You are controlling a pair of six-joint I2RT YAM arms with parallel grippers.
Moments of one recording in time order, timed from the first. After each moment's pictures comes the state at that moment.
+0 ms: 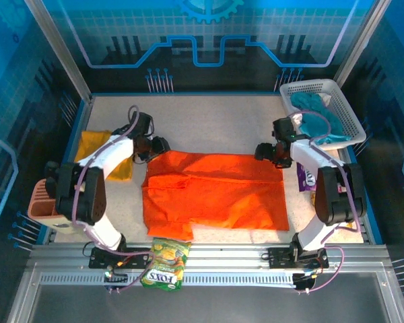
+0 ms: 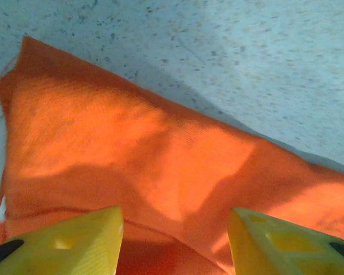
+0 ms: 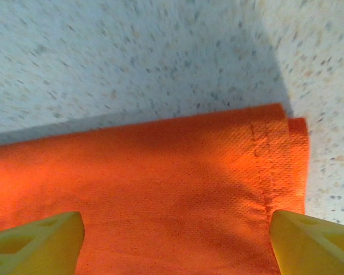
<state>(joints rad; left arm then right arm) -0.14 1.72 1.16 -0.57 0.23 -0.65 0.13 1.68 1.07 -0.59 -0.03 0.38</state>
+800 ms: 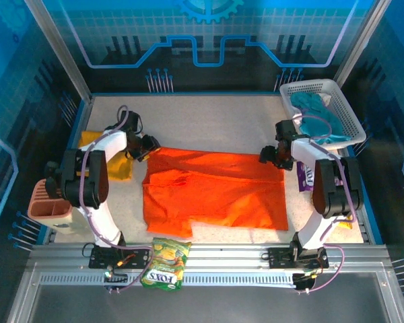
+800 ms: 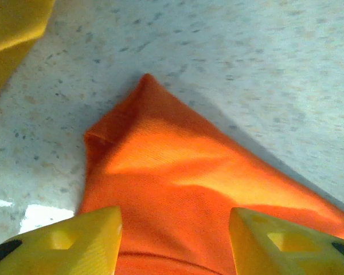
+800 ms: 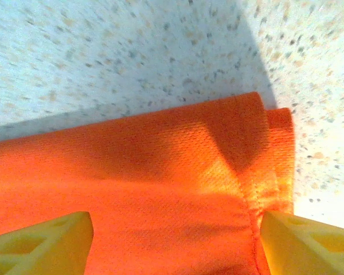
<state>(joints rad) -0.01 1.81 1.22 -0.57 0.30 -0.64 0.08 1.70 1.07 -0.61 -0.03 0.38</state>
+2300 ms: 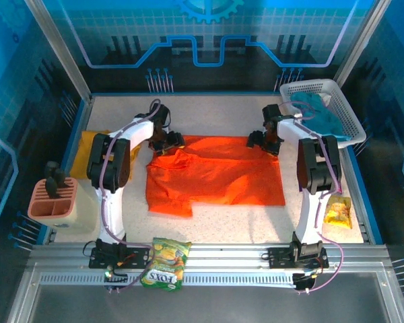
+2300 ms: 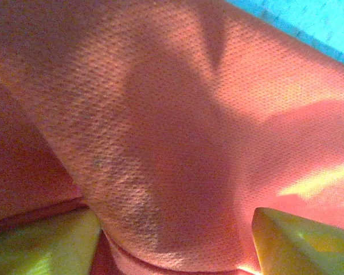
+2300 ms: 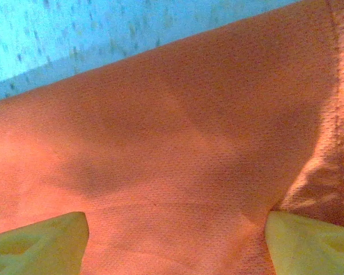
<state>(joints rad) -0.19 2.15 1.59 -0.72 0.27 -0.58 0.12 2.08 1.51 -0.73 -0.11 0.46</state>
